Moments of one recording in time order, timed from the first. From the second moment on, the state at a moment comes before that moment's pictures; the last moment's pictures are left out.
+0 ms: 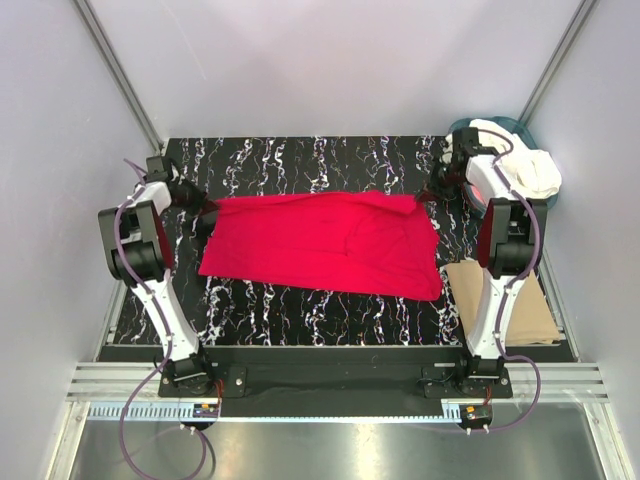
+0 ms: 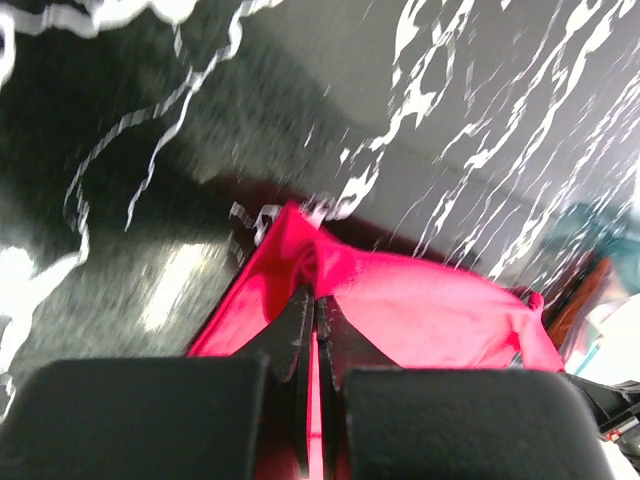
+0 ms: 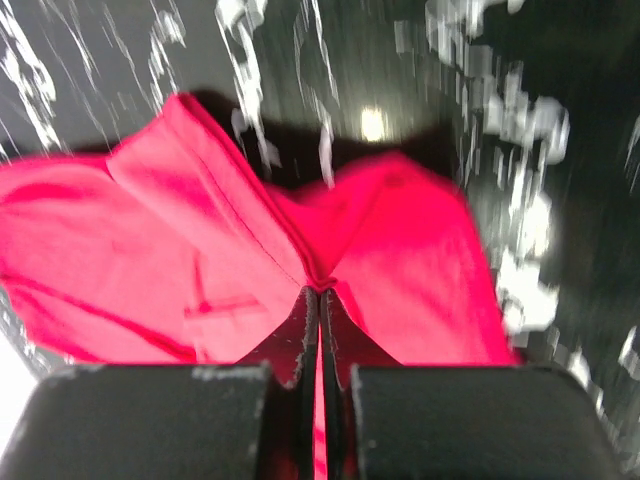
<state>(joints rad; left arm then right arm) 0.26 2.10 1.49 -0.40 0.47 -0.71 -0.02 2.17 1.82 -0.75 -0.38 0.37</state>
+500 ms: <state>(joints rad) 0.26 2.16 1.64 -0.35 0.59 -0.67 -0.02 2.04 1.67 -0.75 -0.39 0.37</state>
